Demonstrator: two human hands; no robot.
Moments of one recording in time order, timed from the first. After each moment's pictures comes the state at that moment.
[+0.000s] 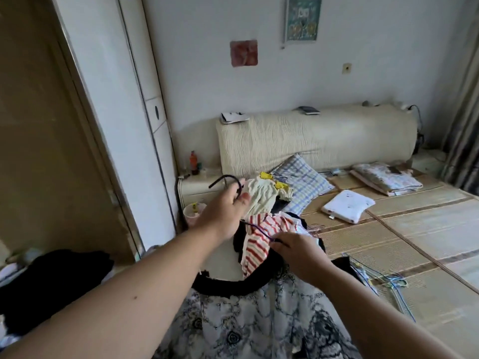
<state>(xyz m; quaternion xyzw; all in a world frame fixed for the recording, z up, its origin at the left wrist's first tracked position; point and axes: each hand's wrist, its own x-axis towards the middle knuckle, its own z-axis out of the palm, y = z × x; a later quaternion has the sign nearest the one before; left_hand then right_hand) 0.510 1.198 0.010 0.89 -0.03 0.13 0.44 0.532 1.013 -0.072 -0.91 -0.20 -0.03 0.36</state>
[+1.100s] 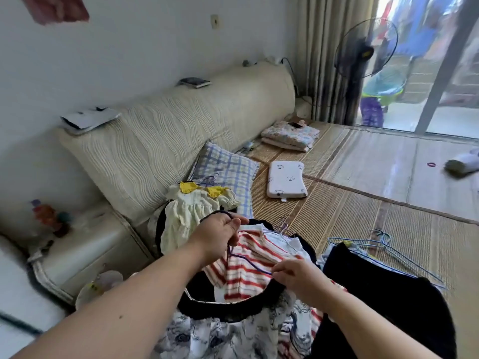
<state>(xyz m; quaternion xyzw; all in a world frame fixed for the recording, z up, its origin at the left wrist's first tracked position) 1.022 1.291 -0.093 0.84 -0.25 -0.19 0.45 0.903 1.121 -0.215 -0.90 0.15 0.03 0.41</state>
